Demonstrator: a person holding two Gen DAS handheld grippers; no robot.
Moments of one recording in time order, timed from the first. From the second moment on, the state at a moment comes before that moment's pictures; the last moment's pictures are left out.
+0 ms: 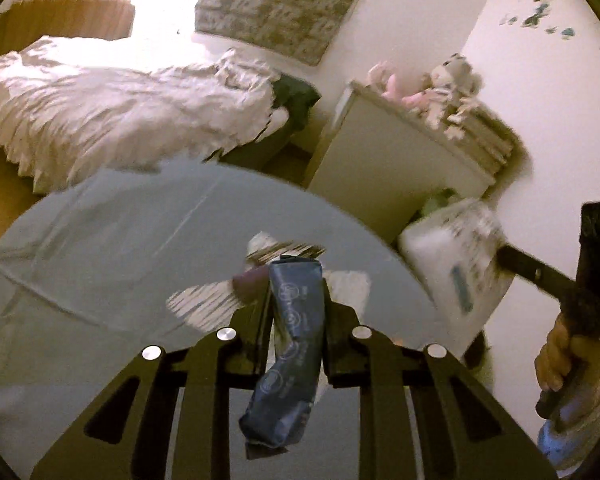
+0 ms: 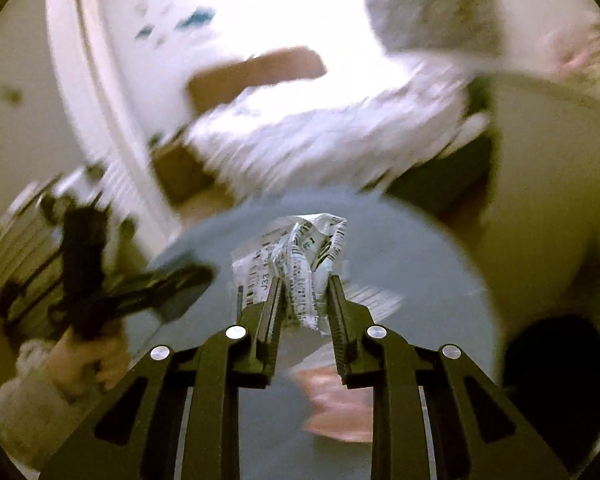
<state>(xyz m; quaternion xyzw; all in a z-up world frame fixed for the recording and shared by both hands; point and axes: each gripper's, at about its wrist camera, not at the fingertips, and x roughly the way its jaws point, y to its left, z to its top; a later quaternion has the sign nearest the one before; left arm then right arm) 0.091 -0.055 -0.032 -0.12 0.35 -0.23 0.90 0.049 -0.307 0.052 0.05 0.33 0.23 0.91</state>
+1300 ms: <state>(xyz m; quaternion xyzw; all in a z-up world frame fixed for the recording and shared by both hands) 0.107 -0.390 -0.024 -0.01 0.35 -0.46 0.81 -0.030 -0.579 0.018 0.13 0.21 -0.14 0.96</state>
